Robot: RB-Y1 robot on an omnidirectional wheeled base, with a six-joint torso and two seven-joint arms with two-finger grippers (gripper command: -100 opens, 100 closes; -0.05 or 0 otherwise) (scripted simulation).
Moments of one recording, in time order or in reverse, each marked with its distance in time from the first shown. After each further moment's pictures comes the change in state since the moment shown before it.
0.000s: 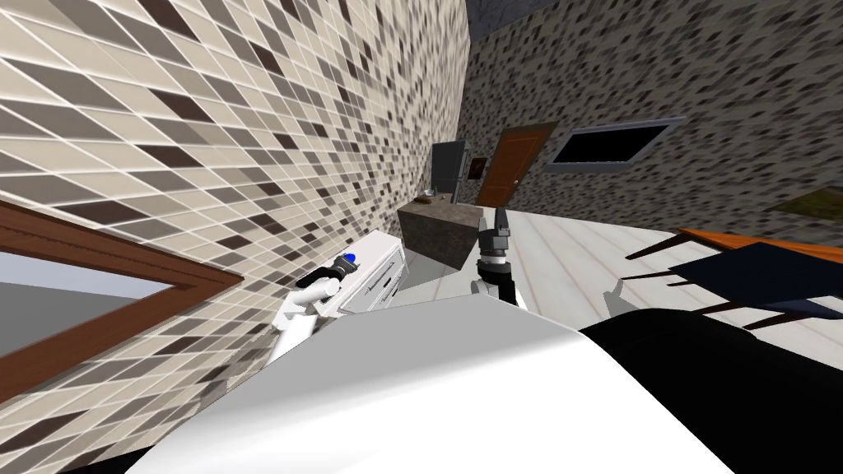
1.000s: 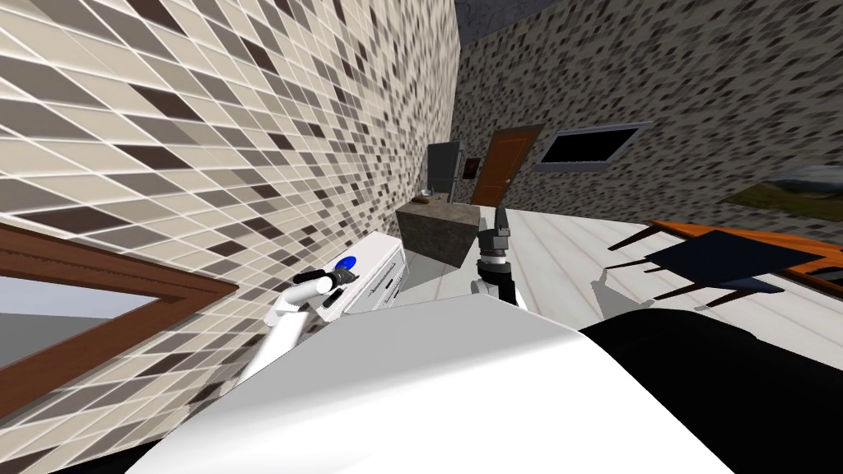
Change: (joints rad) left arm -0.050 0.107 0.008 0.170 0.163 0.263 0.125; right arm 0.000 0.000 0.000 0.000 0.000 0.000 0.000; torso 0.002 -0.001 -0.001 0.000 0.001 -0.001
